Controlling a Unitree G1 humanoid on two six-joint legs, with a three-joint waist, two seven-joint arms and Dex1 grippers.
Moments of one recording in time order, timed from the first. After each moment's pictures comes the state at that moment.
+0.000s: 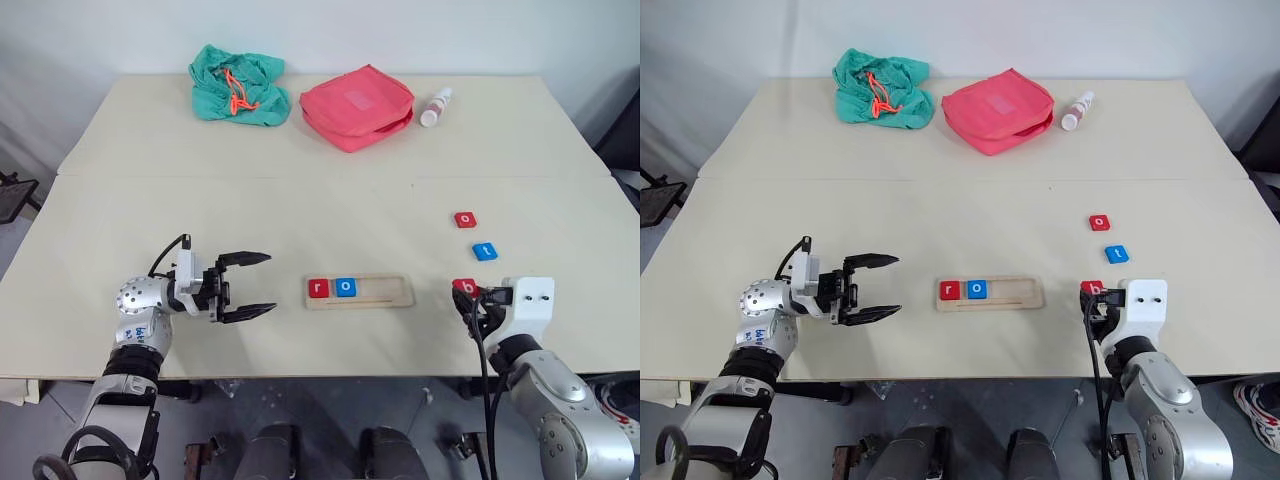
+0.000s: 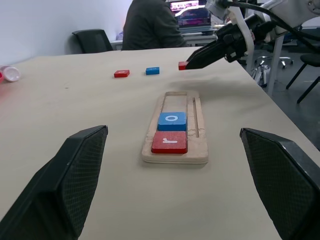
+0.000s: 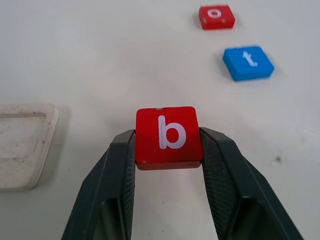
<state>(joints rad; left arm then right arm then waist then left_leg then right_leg) -0.56 0.51 -0.01 0.72 -0.59 -0.45 -1.50 0.11 -0.26 -0.28 -0.64 0.41 0.75 0.10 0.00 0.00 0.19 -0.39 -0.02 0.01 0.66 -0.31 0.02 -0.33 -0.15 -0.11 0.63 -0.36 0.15</state>
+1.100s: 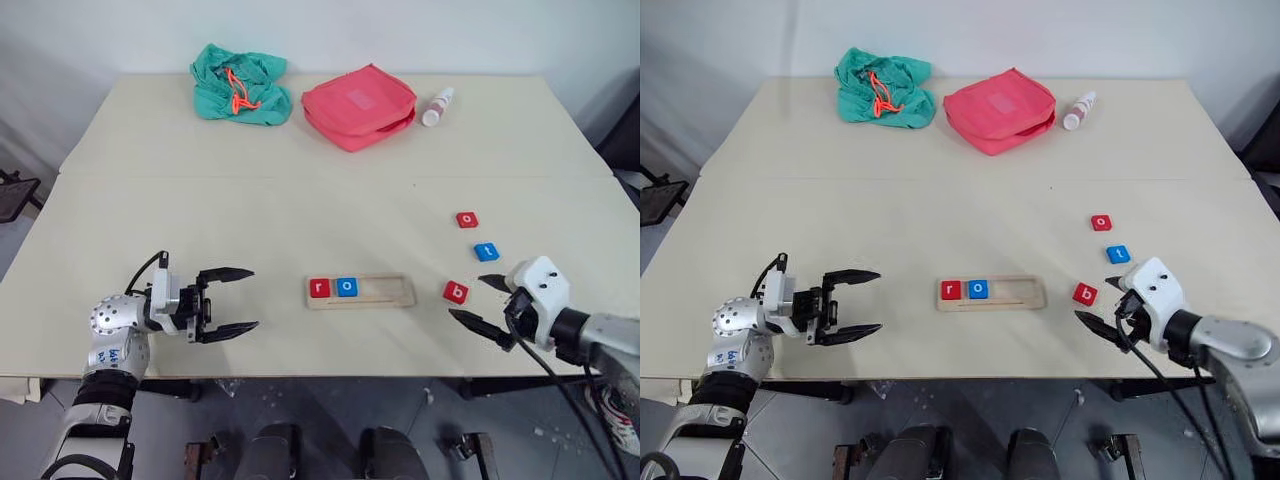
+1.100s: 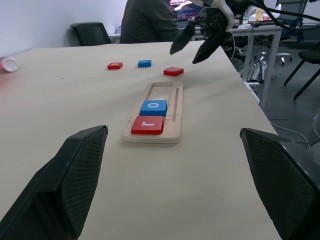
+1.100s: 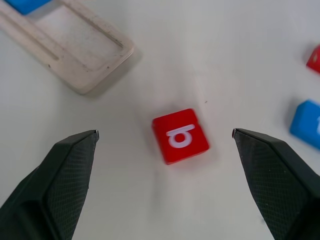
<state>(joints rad) -0.38 0.59 0.03 0.54 -0.64 -0.41 -1.50 0.01 -0.90 -0.24 -0.32 0.40 0.51 0.85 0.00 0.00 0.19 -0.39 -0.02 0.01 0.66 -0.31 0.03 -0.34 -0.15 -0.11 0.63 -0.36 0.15</state>
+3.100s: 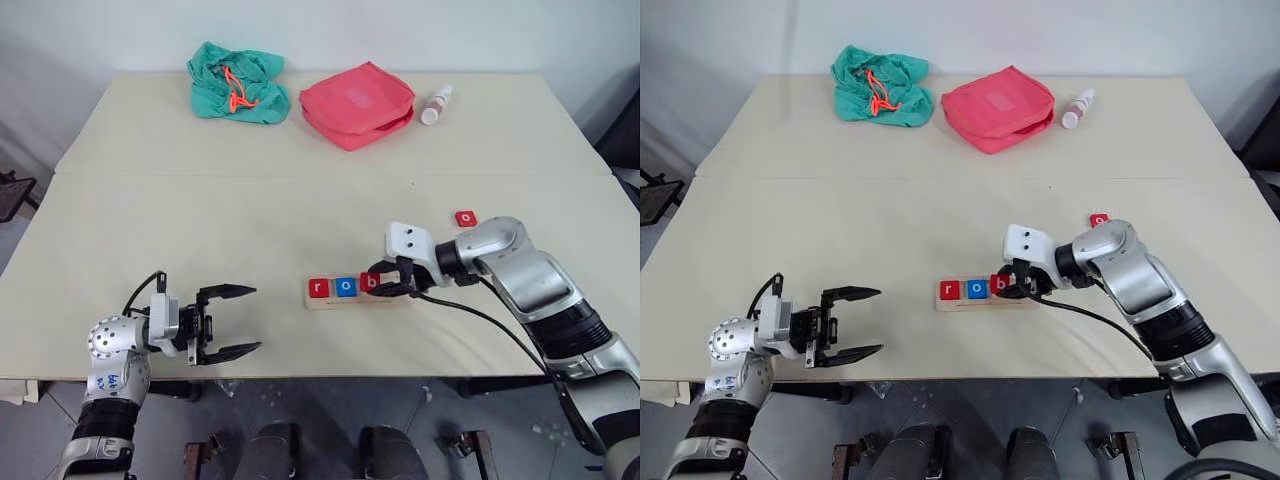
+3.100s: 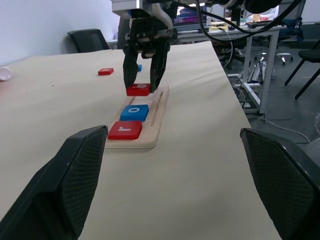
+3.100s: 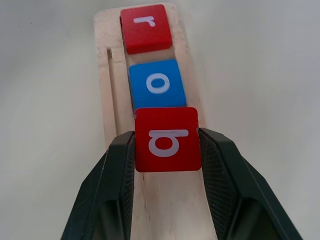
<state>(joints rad) -0.23 0.52 0.12 0.36 -0.58 -0.40 -1.50 -0.76 -0.70 0.39 0.03 0.11 0.51 1.24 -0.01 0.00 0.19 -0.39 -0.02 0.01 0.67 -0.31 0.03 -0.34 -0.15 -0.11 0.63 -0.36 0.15</state>
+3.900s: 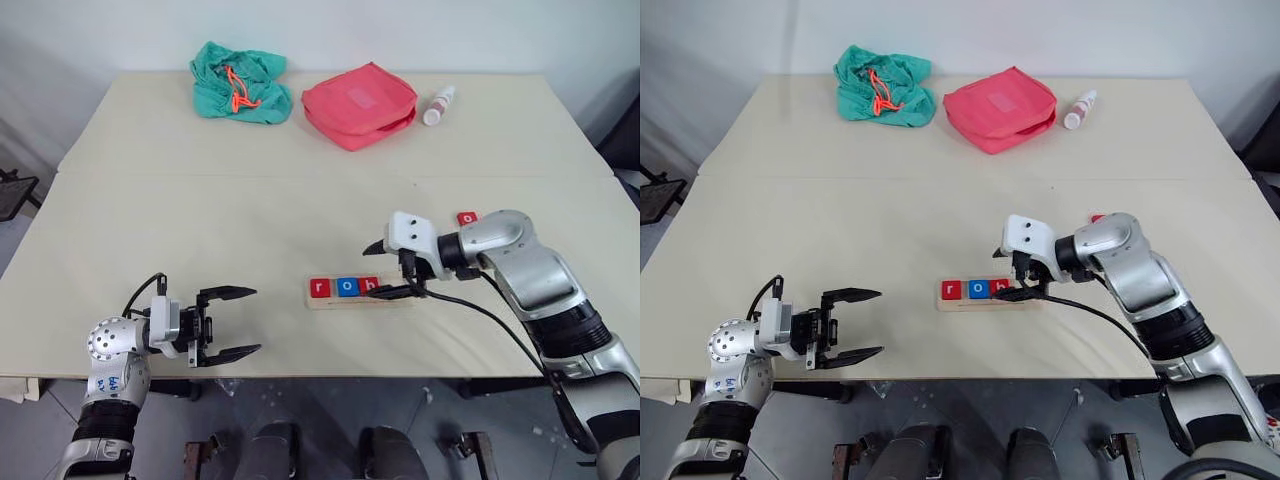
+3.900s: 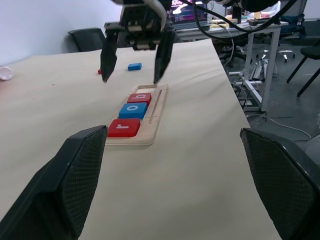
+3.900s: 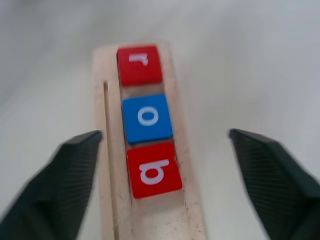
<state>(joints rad) -0.24 0.52 0.12 0.36 -0.57 -0.42 -1.50 -0.71 -0.71 0.29 -0.05 0.13 0.51 1.24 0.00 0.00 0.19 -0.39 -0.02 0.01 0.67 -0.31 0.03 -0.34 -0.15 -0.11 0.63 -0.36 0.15</state>
